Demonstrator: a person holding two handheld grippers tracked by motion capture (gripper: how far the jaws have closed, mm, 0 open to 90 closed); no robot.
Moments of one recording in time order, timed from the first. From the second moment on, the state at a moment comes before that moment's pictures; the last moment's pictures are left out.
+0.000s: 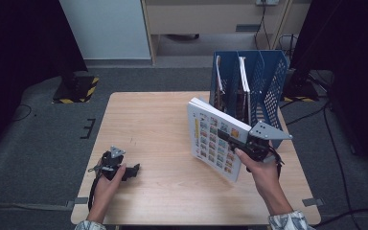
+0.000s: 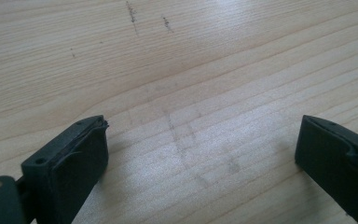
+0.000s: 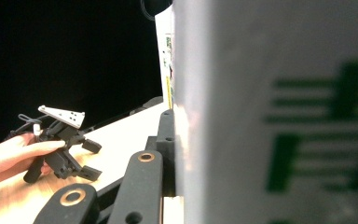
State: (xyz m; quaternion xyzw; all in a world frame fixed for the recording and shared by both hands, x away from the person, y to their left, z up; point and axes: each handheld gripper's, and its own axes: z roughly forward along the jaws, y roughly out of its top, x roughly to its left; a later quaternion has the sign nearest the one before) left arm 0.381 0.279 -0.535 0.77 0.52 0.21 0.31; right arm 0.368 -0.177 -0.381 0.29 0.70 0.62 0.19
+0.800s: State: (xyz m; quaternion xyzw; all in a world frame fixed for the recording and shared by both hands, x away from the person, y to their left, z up) left arm 0.381 0.278 -0.536 0.77 0.52 0.21 0.31; right arm 0.370 -0.208 -0.382 0.30 0.70 0.62 0.20
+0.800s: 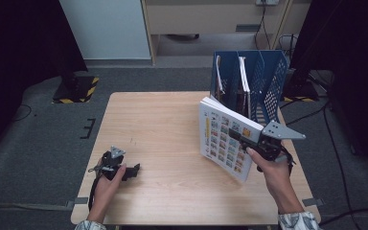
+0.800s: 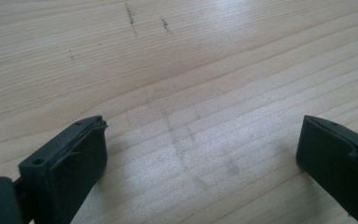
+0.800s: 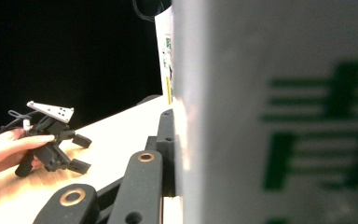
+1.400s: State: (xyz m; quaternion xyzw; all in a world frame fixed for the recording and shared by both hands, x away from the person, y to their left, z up) left arm 0.381 0.278 -0.536 0.77 0.52 0.21 0.31; right arm 0.355 -0.242 -0.382 0.32 0.68 0.62 0.22
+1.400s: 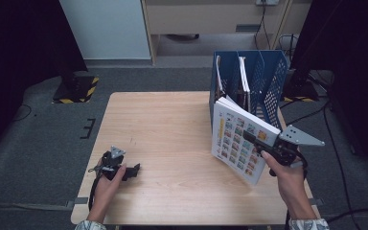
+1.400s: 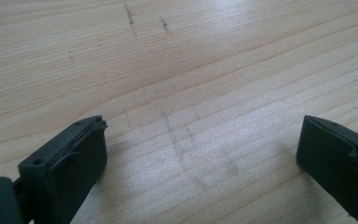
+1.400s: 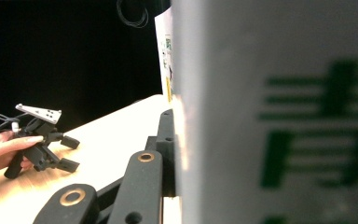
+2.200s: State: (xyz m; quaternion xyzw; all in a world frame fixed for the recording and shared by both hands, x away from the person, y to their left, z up) left arm 0.381 0.278 -0.536 0.77 0.51 0.21 0.31; right arm 0.341 -0.285 -0.385 0.36 0.67 0.60 0.26
